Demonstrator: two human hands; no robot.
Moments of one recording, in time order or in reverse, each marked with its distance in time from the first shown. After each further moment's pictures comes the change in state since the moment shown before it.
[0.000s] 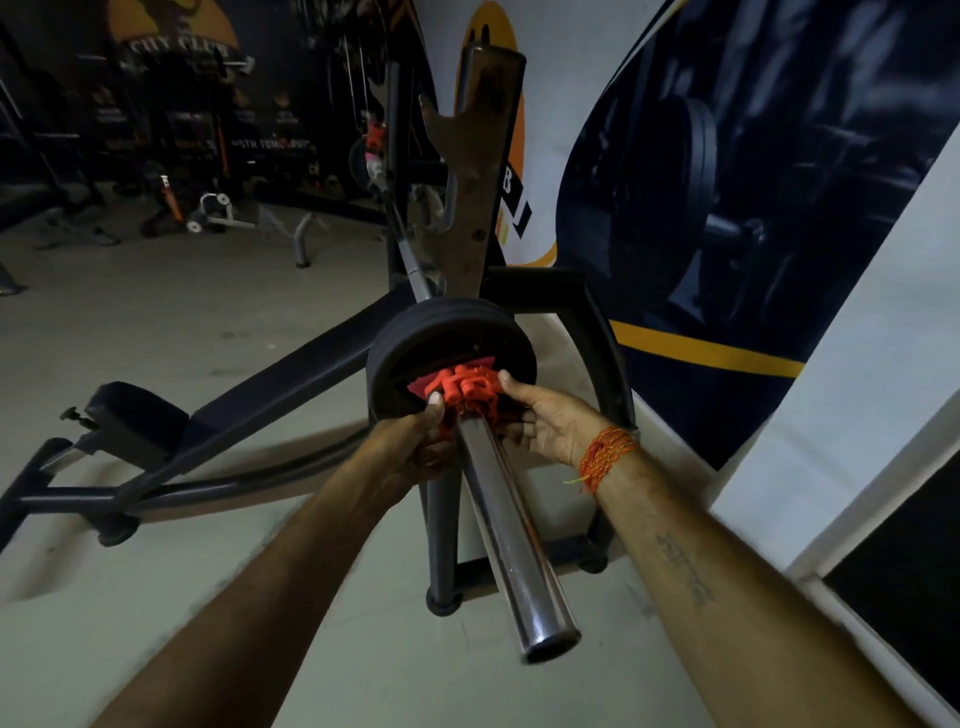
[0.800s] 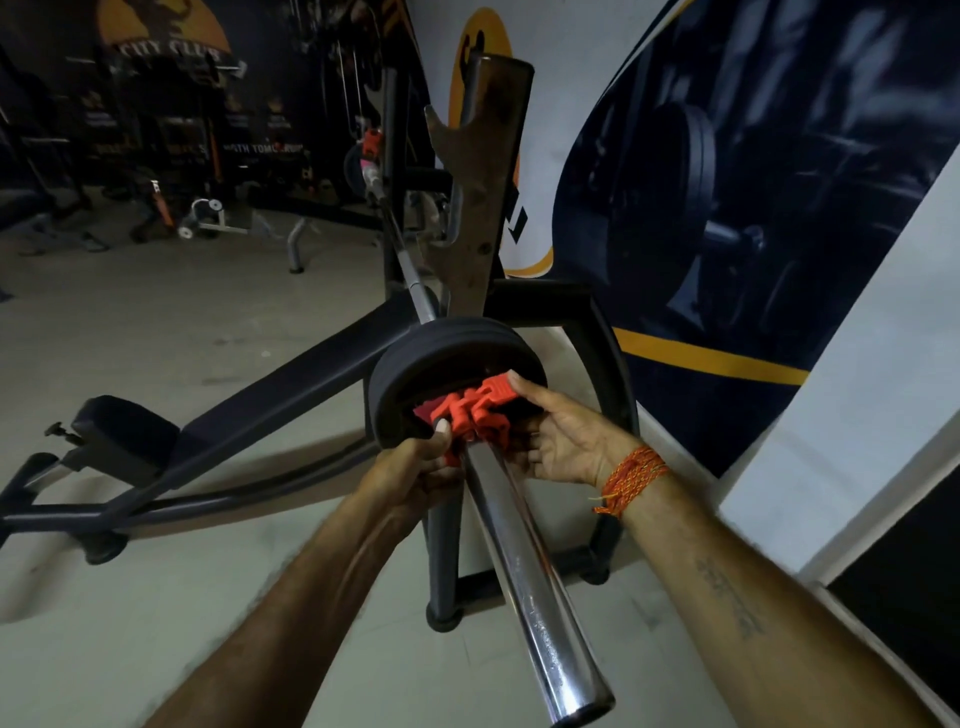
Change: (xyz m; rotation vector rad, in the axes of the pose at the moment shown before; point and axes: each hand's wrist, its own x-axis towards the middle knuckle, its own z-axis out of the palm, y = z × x) left_hand 0.030 -0.007 -0.009 -0.172 -0.089 -0.028; right_hand 0.015 -0.011 -0.008 0.074 -0.079 0.128
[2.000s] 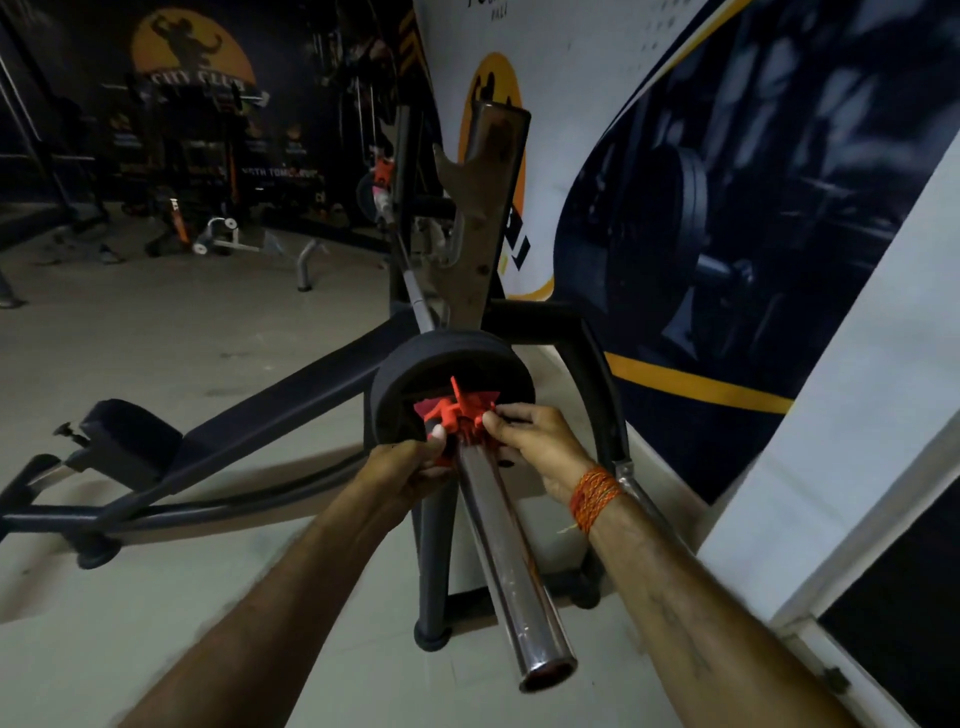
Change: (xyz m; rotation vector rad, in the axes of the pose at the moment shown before) left_hand -0.021 0.003 0.005 0.055 0.068 0.074; right_hand -0.014 0.022 0.019 -0.262 0.162 -0.426
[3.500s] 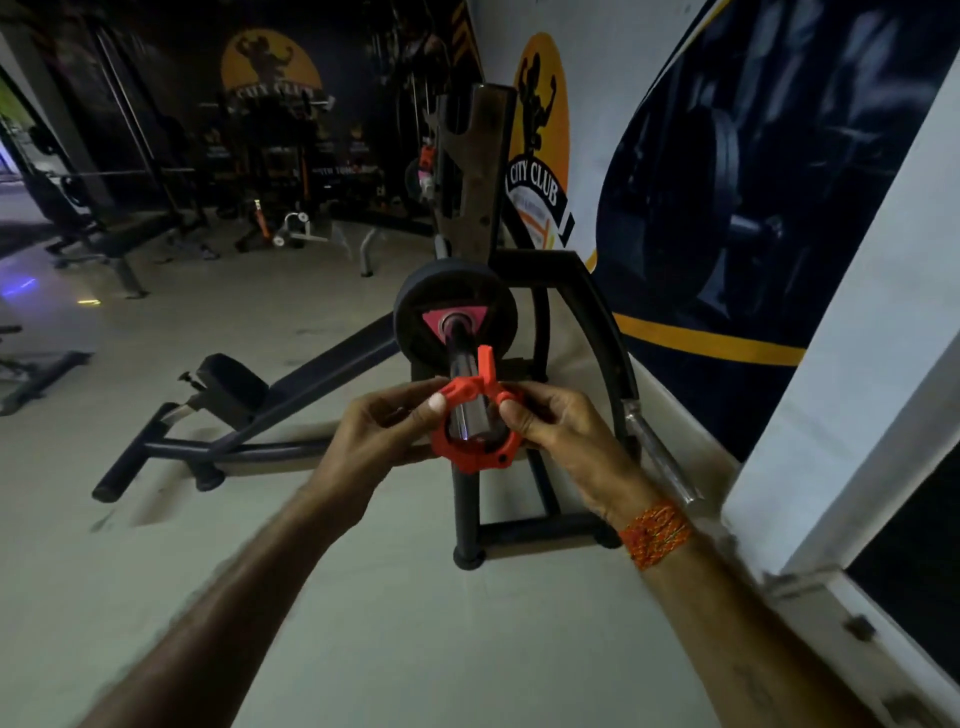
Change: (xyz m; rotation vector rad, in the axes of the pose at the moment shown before) left_hand -0.274 -0.065 0.024 0.473 -0.176 0.584; right_hand -0.252 0.017 -0.072 0.045 -0.321 -0.331
